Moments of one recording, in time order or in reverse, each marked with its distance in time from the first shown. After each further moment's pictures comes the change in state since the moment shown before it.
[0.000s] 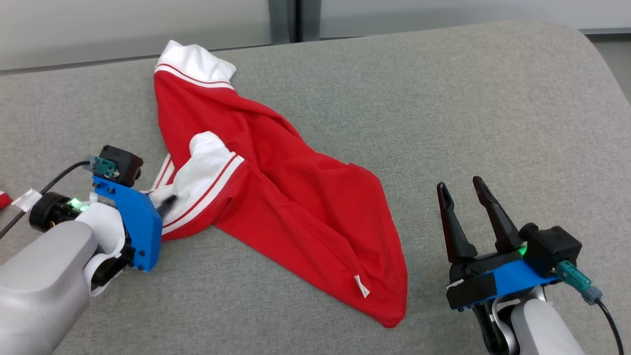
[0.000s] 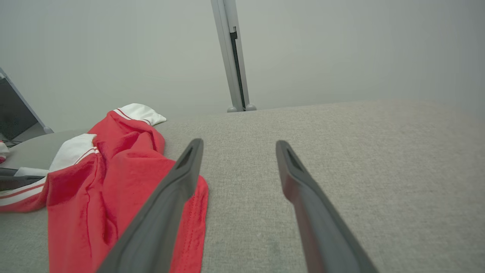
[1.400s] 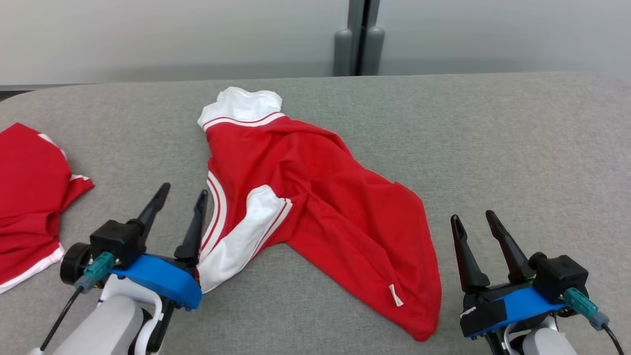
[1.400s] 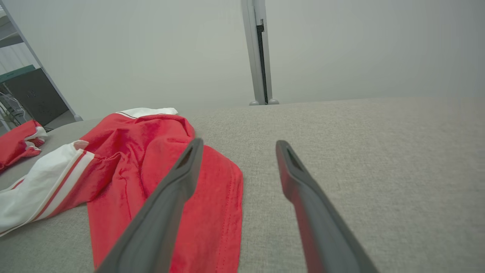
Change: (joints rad) left arm 0.495 -0.121 0.546 -0.391 0.394 0.204 -0.478; right arm 0.096 -0.020 -0.034 0.016 -0.004 0.000 0.000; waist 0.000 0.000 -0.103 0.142
